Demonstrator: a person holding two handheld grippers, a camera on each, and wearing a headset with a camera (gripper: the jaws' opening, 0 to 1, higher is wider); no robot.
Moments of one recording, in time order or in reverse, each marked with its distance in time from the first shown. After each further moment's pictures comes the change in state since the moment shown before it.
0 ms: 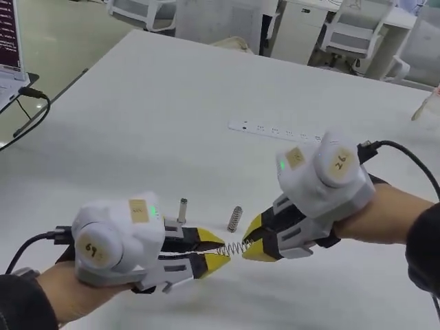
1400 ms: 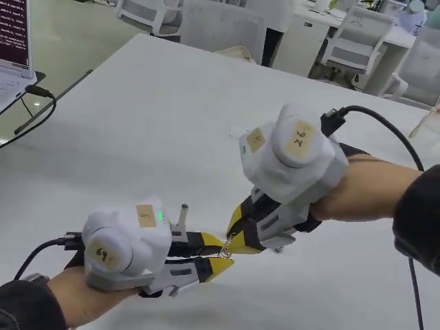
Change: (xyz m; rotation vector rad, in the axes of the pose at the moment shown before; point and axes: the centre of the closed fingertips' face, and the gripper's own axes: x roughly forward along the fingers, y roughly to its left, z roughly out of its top) left arm 0.008 0.006 0.002 -0.030 -0.049 0.031; right arm -0.005 0.002 0.036 -0.129 0.173 0.025
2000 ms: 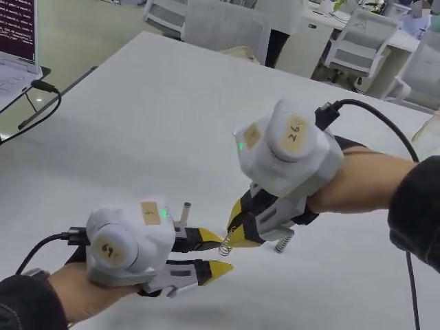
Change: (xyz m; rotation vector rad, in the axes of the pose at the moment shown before) left arm -0.005 0.002 -0.009 0.002 0.039 0.011; right arm 0.001 -0.007 0.001 -0.027 0.035 0.000
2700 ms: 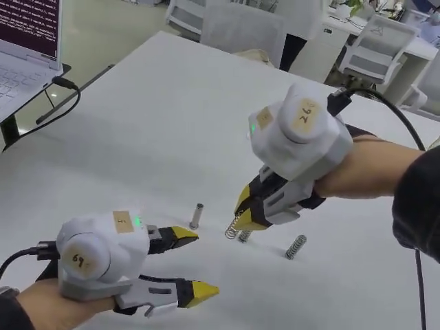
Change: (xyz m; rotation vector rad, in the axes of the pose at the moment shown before) left arm -0.036 0.013 -0.025 -0.123 -0.005 0.106; right arm -0.004 -0.030 0.012 -0.003 -0.010 -0.030
